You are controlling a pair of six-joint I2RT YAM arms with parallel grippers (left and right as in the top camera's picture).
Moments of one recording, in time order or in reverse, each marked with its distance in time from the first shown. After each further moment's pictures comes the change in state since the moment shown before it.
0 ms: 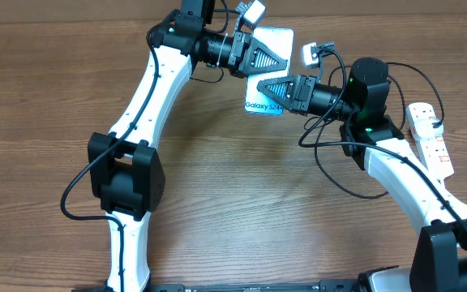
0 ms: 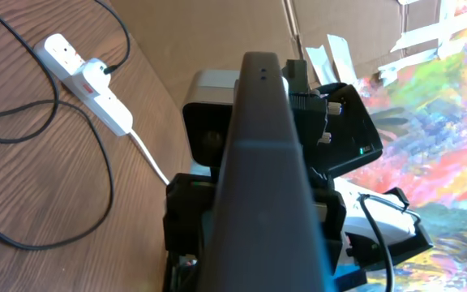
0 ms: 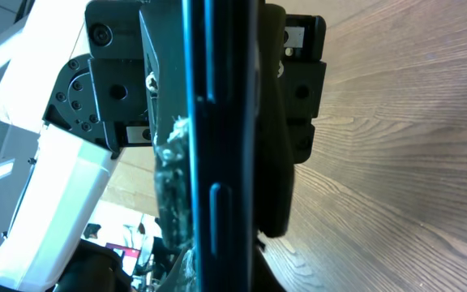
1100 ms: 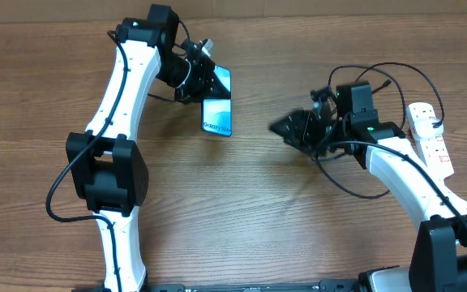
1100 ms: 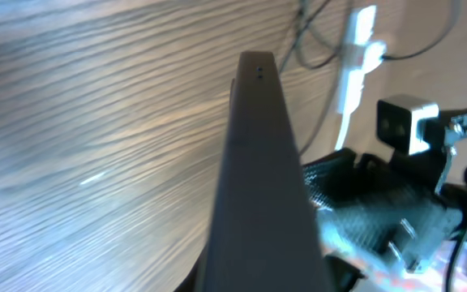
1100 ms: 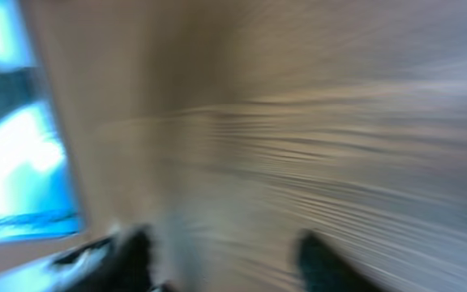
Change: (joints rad) left arm 0.140 0.000 0.000 -0.628 -0.708 0.179; right arm -0.027 0.014 -0.006 -0.824 0.328 -0.338
